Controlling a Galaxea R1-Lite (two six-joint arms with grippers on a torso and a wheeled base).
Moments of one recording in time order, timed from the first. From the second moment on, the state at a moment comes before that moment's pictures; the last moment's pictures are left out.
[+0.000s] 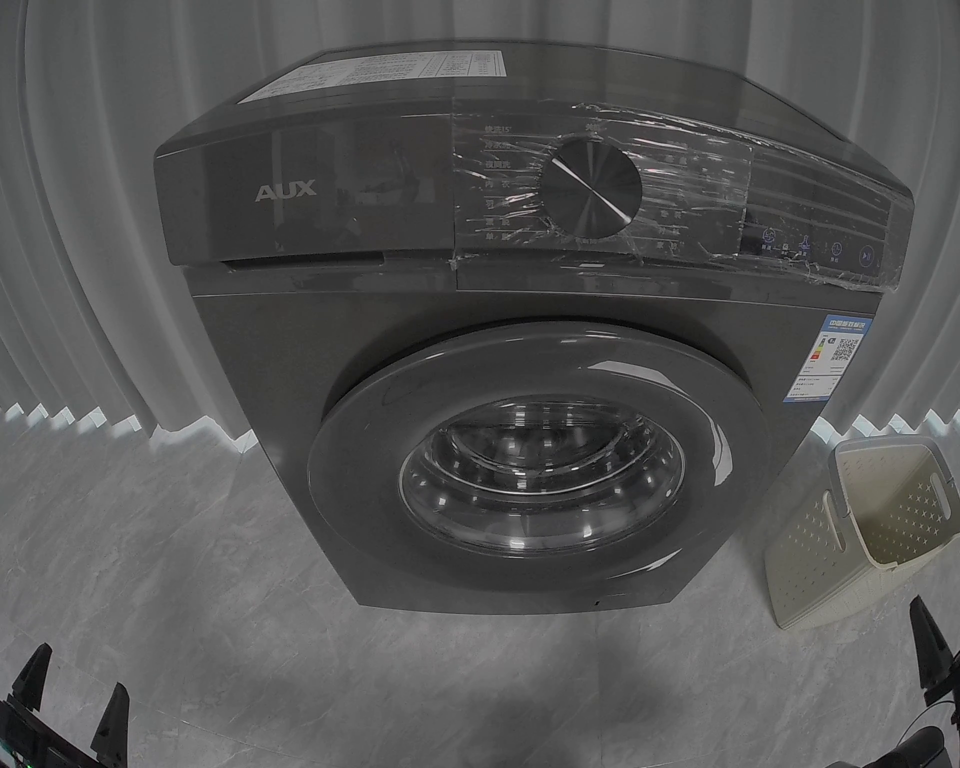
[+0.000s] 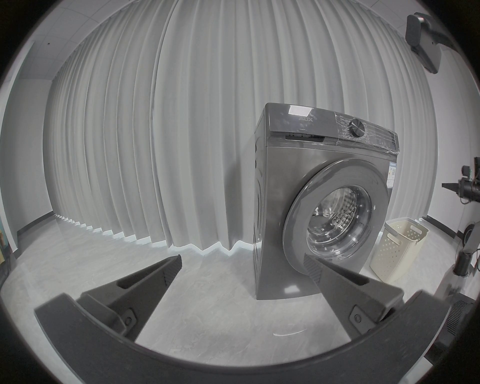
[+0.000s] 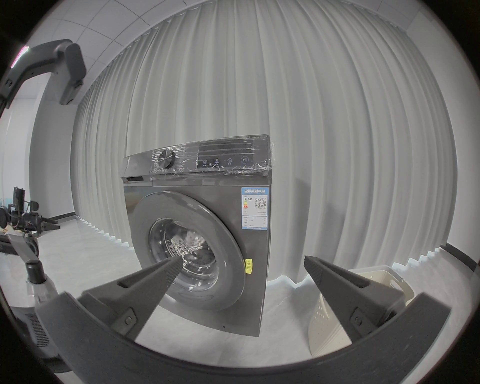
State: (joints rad) left arm 0.00 0.02 -0.02 0.00 0.00 0.00; right arm -0.05 0.27 -0.02 -0.42 0.23 -0.01
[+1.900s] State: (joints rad) left arm 0.00 0.02 -0.02 0.00 0.00 0.00; right arm 0.00 0.01 -0.02 -0.01 -0.04 0.02
